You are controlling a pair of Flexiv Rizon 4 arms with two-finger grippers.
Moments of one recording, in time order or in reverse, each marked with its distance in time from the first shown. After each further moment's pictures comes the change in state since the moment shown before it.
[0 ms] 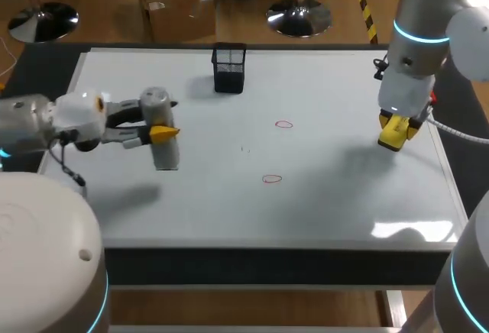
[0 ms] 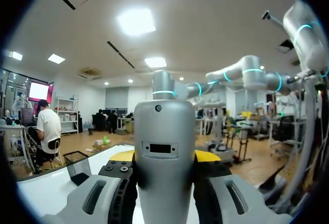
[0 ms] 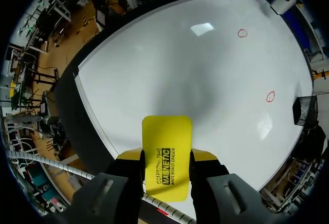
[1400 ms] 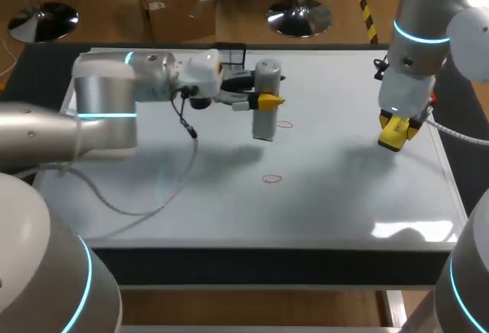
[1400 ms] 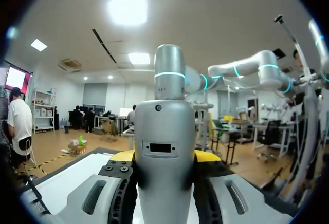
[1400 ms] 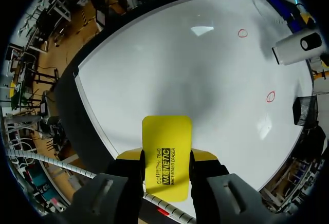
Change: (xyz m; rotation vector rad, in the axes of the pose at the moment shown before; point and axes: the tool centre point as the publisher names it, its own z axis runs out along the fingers) left arm -0.076 0.041 0.204 0.015 0.186 -0.058; right arm 0.000 0.000 0.000 0.000 -0.001 0.000
